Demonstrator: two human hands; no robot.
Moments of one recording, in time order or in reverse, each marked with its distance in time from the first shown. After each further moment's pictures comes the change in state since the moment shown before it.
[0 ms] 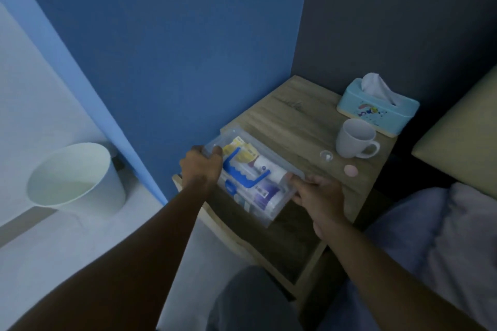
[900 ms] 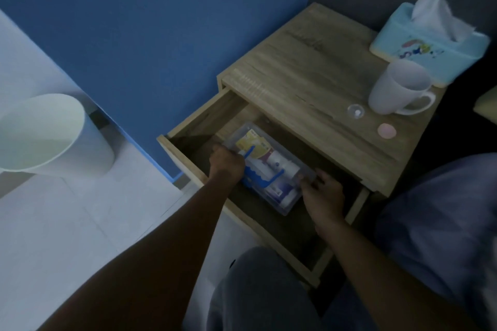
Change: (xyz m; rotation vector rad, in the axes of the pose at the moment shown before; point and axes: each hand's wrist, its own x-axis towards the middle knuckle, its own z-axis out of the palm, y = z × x) left_hand 0.012 -0.092 0.096 -0.026 -0.319 -0.231; right_hand 0.056 0.125 0.031 -0.209 0.217 0.105
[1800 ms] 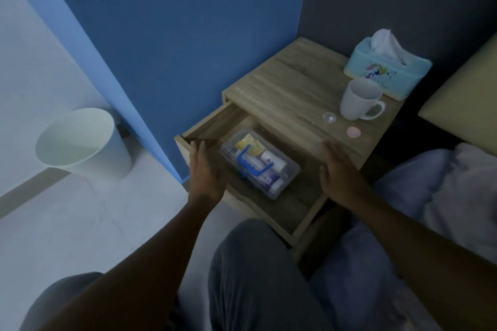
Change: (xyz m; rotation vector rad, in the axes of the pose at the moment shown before) left_hand -0.087 -0.035 -0.053 0.203 0.169 0.513; right_hand 0.003 -0.032 -0.112 -0.850 -0.163 -0.756
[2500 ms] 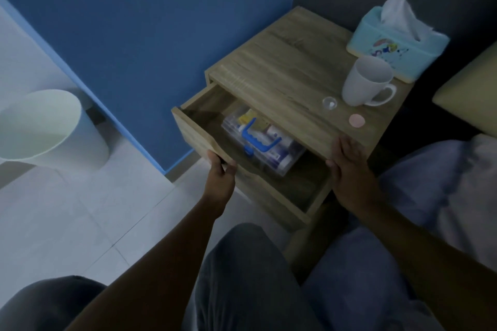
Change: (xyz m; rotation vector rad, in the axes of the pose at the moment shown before) left_hand 0.015 -0.025 0.084 -0.621 -0.315 -0.375; right_hand 0.010 0.046 0.025 -0.097 0.048 0.023
